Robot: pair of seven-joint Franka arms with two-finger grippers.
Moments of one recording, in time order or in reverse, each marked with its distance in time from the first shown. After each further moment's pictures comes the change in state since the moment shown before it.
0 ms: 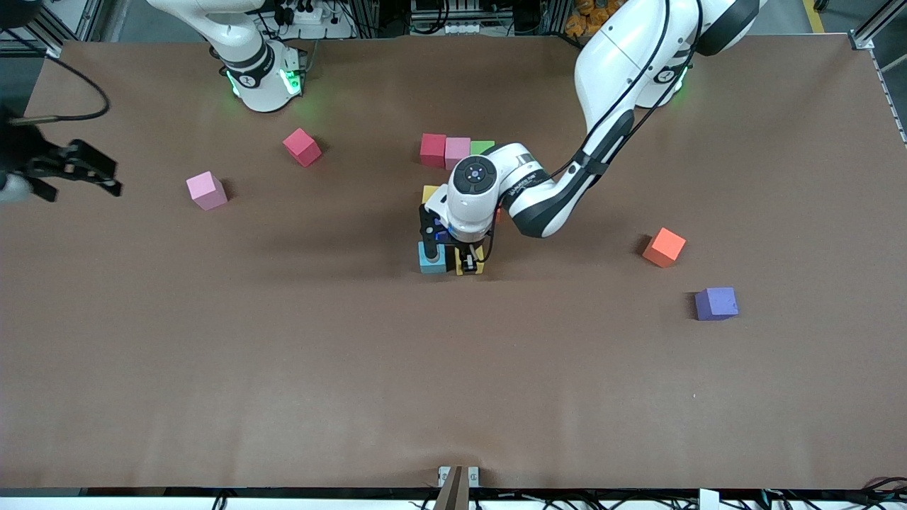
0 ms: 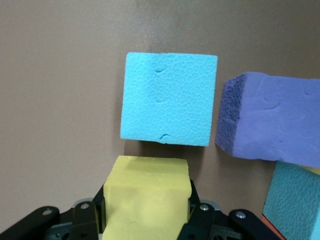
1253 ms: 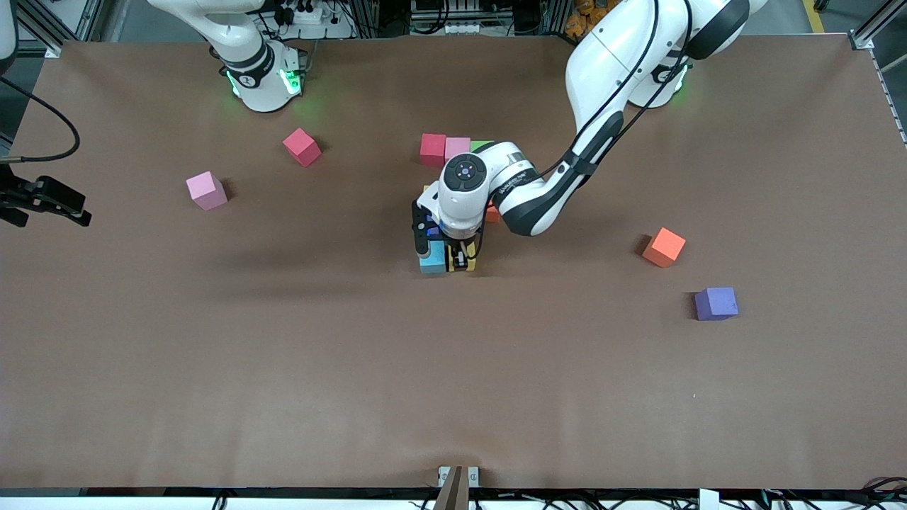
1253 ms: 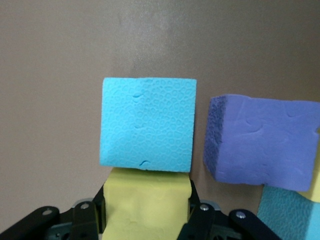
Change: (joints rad) left arm -0.028 0.029 0.000 0.035 0.000 0.000 0.003; right arm 0.004 0.078 -0.066 0.001 -0.016 0.086 -0.039
